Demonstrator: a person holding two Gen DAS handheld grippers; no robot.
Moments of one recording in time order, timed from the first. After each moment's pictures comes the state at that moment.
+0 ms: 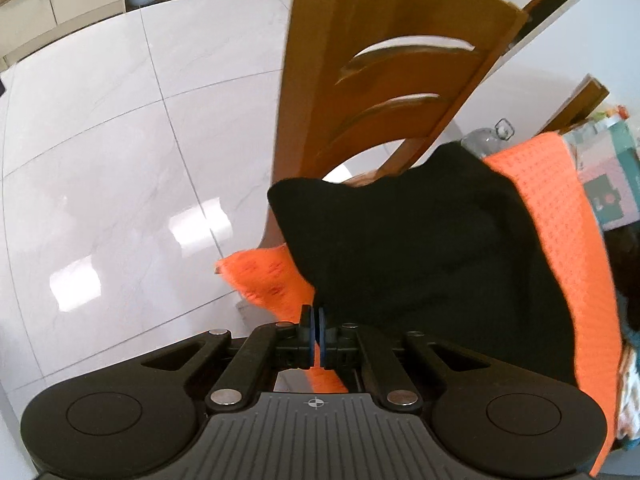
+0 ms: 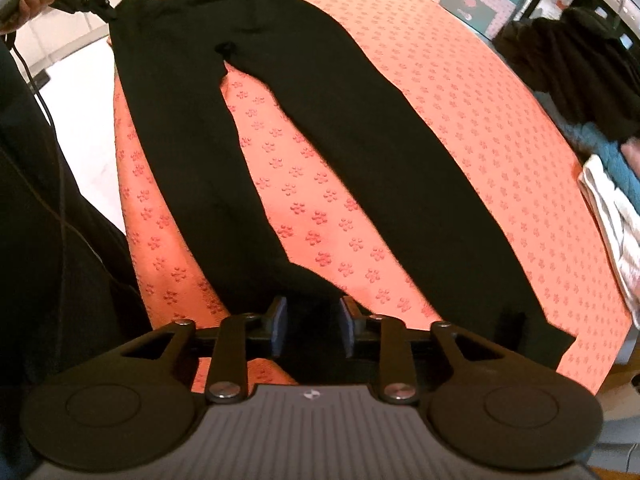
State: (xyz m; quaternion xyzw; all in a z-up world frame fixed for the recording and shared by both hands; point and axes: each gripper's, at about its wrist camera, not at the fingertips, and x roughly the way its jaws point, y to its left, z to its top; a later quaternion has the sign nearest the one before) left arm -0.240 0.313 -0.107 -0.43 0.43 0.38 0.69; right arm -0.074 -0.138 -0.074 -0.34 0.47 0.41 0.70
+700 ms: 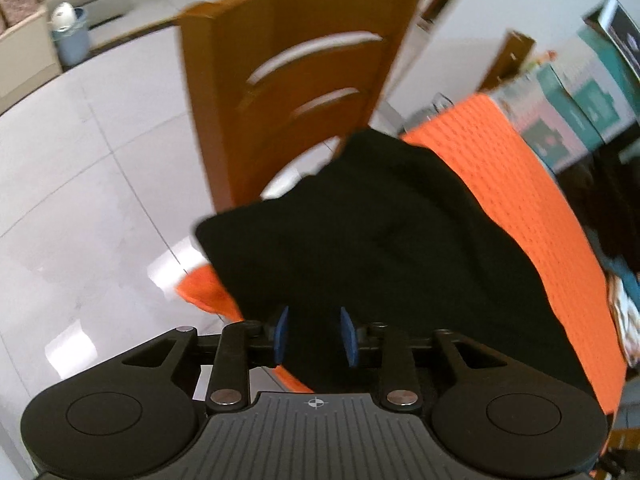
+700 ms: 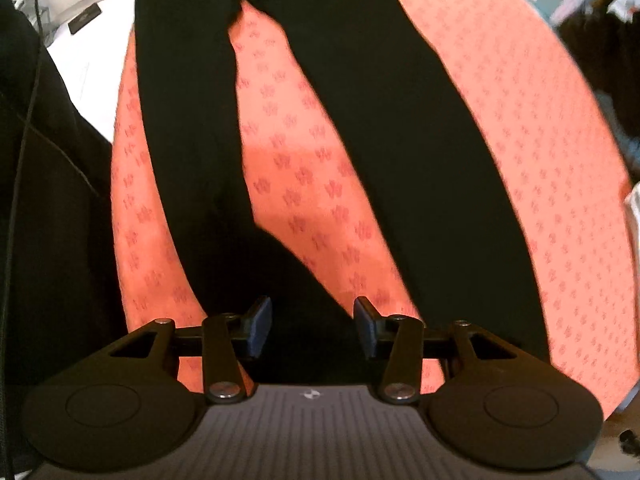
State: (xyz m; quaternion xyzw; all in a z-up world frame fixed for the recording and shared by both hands) left arm -0.213 0.280 -0.071 -0.36 0.44 0.30 0.76; right arm -0.029 -0.146 -0.103 -0.39 0.51 0.46 0.61
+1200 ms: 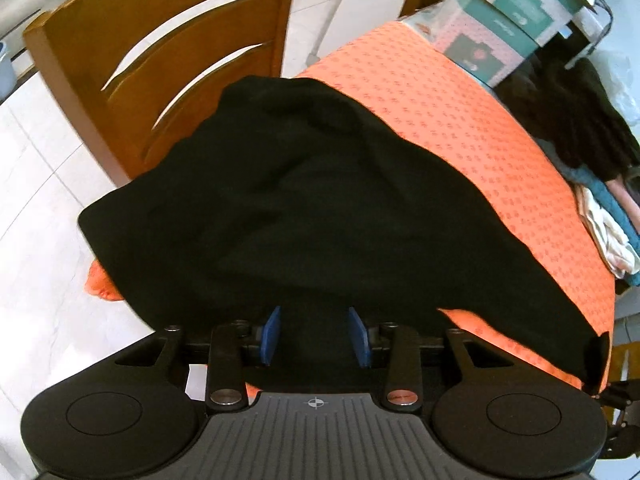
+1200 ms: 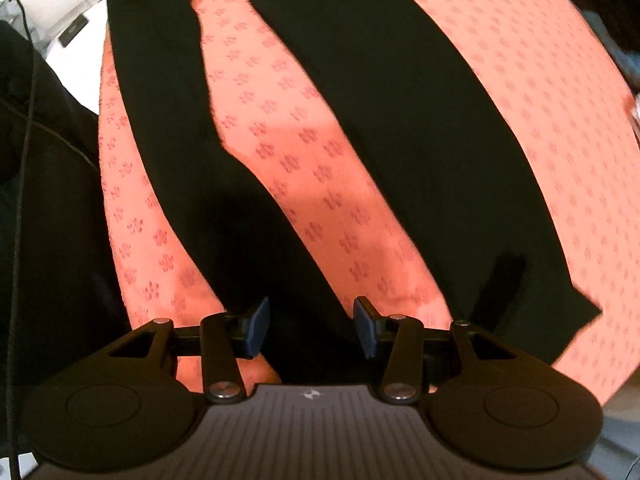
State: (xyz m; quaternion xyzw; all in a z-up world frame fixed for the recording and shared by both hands) left arm -0.166 0.231 -0.076 -0.31 0.49 0.20 0.79; right arm -0.018 -0.191 -0.107 -0.35 0.58 0.43 0.60
